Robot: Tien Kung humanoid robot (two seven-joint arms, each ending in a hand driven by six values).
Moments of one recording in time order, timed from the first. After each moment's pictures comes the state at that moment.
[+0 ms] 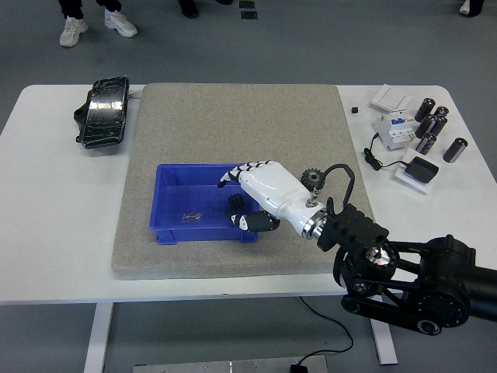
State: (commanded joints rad) left arm 0.05 0.29 -0.50 -0.35 0.38 0.32 0.24; right arm 0.73 -0.38 0.25 1.51 -1.89 -0.39 -0.33
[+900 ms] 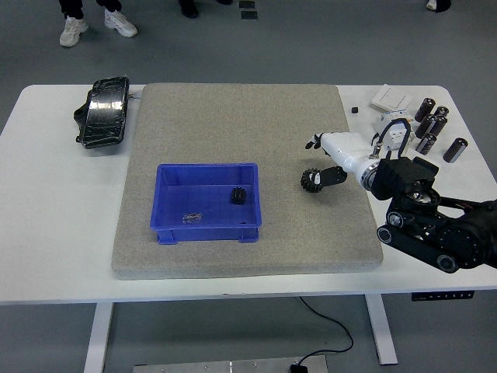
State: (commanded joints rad) left arm 0.04 0.29 -0.51 -0.35 0.39 0.32 0.25; right arm 0.86 -0.44 0.23 1.13 -1.64 -0.24 -0.32
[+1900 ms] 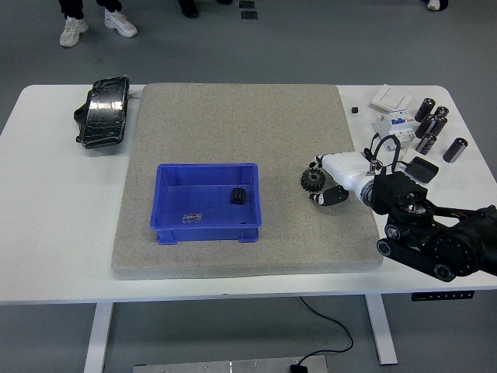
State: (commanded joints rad) left arm 0.04 0.30 -0.51 -0.35 0.39 0.33 0.24; right arm 0.86 -0.42 0.12 1.08 -1.63 -0.24 -0.31
